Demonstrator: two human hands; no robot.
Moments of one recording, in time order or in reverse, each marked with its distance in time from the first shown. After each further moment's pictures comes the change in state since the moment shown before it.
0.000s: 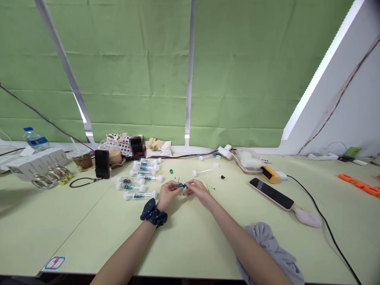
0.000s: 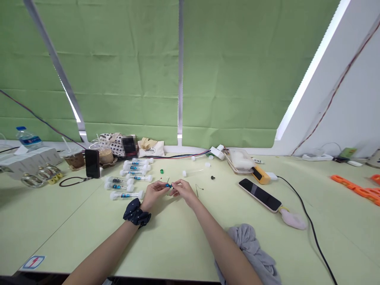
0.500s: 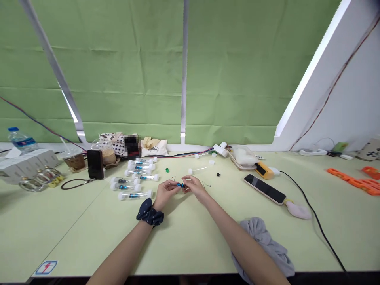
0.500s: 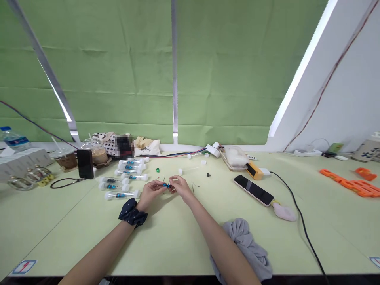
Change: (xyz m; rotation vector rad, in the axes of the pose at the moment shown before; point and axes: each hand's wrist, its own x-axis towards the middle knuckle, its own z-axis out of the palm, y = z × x) left_hand -0.003 0.000 0.005 -0.004 -0.052 -0.015; right_hand 0.001 -0.004 -0.002 -0.005 0.059 -0.042
